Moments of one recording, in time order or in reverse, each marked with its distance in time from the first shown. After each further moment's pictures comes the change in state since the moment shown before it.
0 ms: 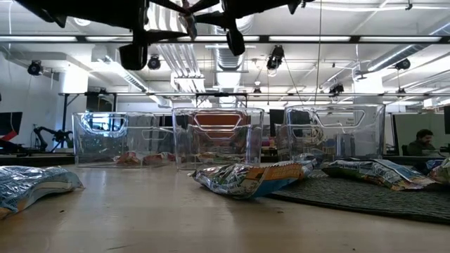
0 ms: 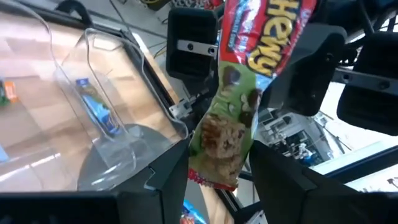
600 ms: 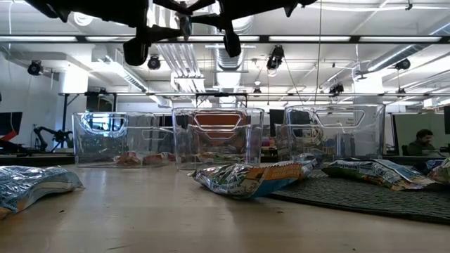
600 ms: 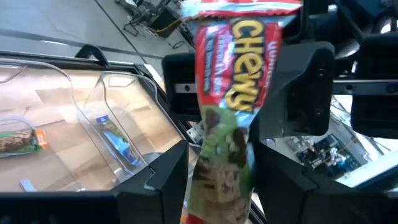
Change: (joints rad) left arm 0.017 0.008 0.035 -0.020 -0.082 0.142; right arm 0.001 0.027 0.004 0.051 0.004 0.091
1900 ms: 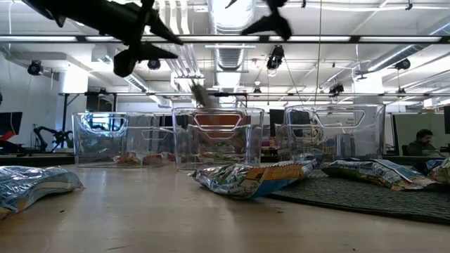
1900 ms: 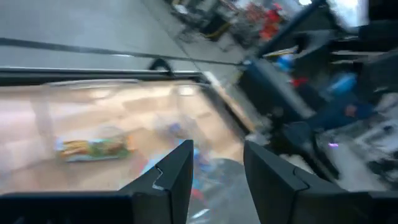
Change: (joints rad) left arm 0.100 -0.066 0.001 -0.225 -0.072 0.051; right arm -0.007 -0.274 0.006 -0.546 0.279 -0.137
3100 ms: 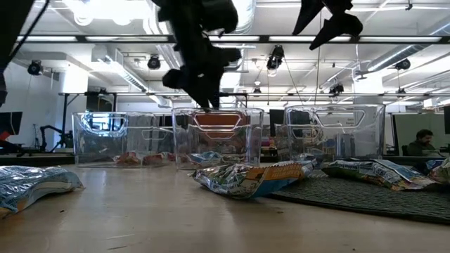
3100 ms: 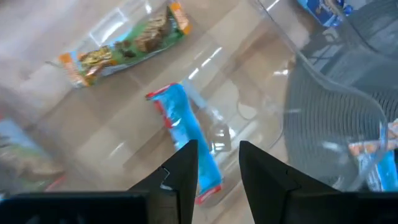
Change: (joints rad) left arm 0.125 0.851 0.925 -1.013 0.299 0.177; right arm 0.021 -0.257 -0.121 -0.511 0.221 -0.009
